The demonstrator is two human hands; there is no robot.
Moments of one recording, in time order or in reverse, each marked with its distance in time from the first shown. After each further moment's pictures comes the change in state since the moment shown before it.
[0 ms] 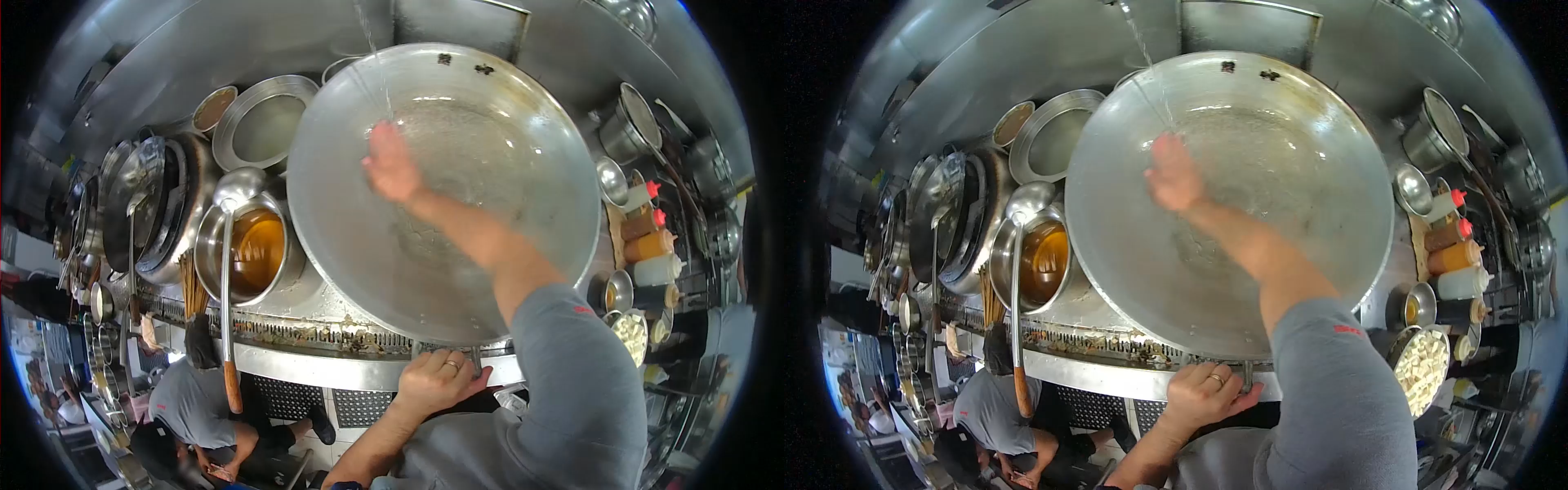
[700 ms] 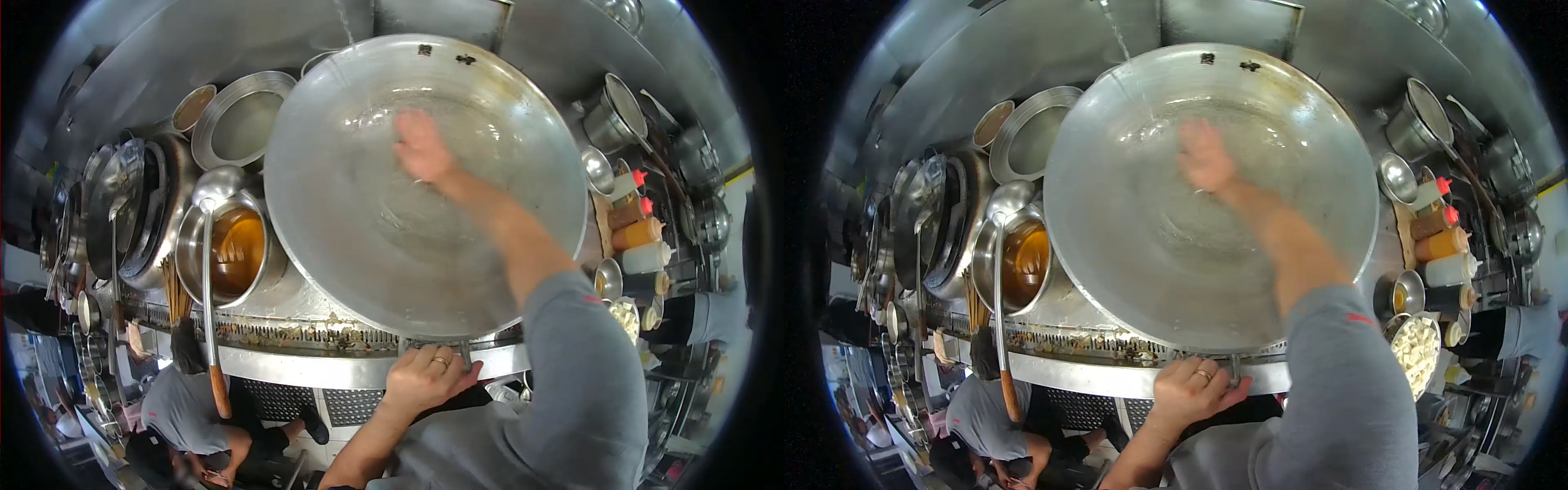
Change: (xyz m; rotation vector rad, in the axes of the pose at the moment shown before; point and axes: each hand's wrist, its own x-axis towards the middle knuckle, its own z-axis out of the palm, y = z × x) left_hand 0.000 -0.001 0.002 0.029 0.012 -0.004; right_hand -0.024 0.090 -0.043 -0.107 -0.099 0.057
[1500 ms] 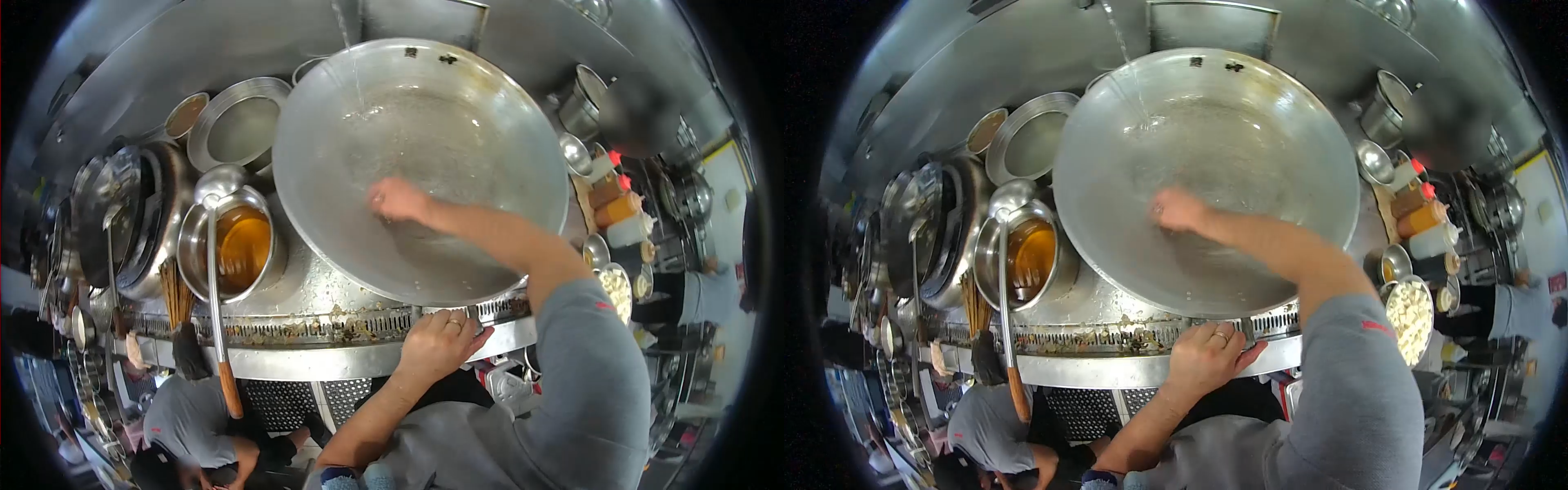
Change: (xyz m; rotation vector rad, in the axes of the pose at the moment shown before) left_hand -0.005 -0.009 0.002 -0.089 0.049 0.117; right_hand -0.064 -0.097 -0.045 0.449 -0.413 0.067
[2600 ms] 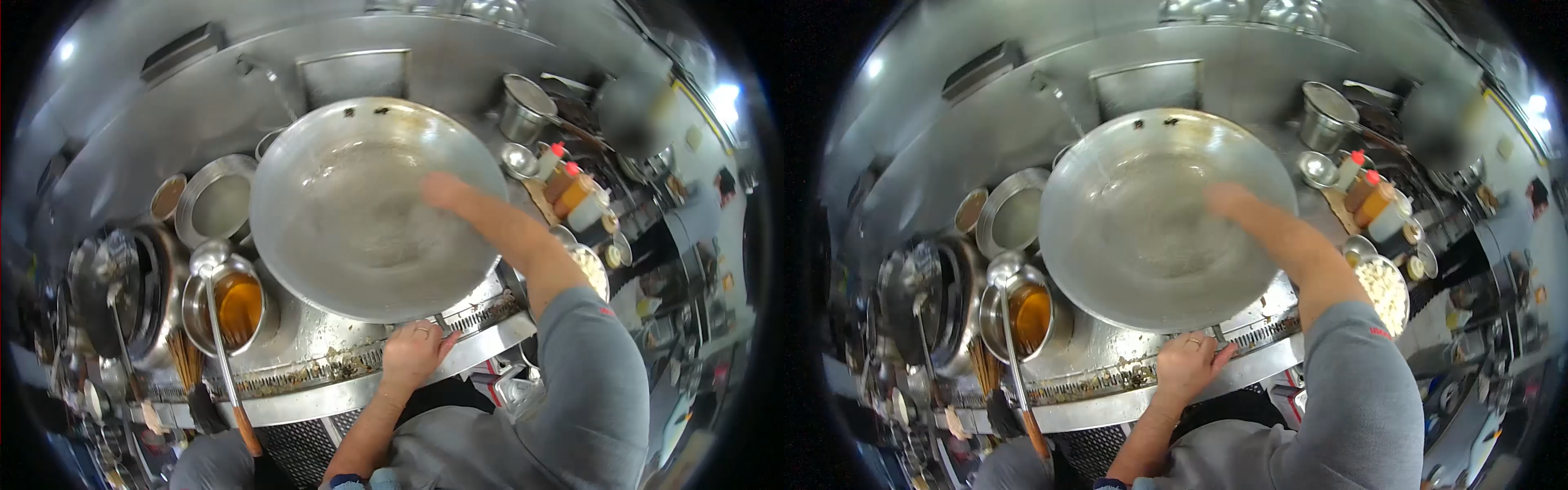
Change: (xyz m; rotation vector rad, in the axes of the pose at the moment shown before) left_hand -0.002 -0.002 -0.003 -0.019 -0.044 0.035; right_hand -0.069 0.108 -0.143 -0.716 -0.131 0.215
